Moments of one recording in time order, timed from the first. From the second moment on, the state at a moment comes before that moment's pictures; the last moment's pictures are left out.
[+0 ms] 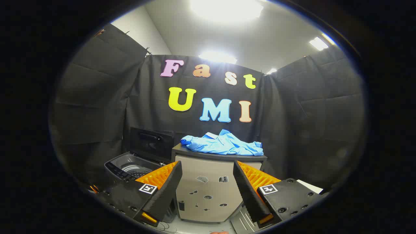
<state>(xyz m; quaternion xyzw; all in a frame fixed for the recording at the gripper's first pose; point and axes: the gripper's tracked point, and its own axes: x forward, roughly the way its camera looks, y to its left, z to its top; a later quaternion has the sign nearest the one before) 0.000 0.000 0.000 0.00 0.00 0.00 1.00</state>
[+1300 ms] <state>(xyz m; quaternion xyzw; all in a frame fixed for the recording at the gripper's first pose) -0.003 0.006 0.002 -0.01 0.00 0.01 1.00</state>
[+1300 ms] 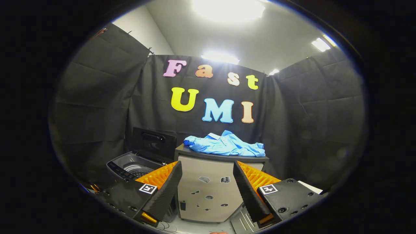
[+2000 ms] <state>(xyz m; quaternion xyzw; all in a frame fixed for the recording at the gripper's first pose) -0.010 0.008 0.003 0.01 0.03 0.00 1.00</state>
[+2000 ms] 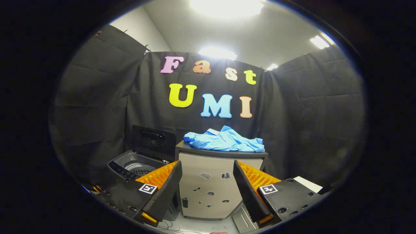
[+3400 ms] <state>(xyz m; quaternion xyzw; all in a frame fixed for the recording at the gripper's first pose) 0.234 -0.033 0.136 -0.06 -0.03 0.06 1.00</state>
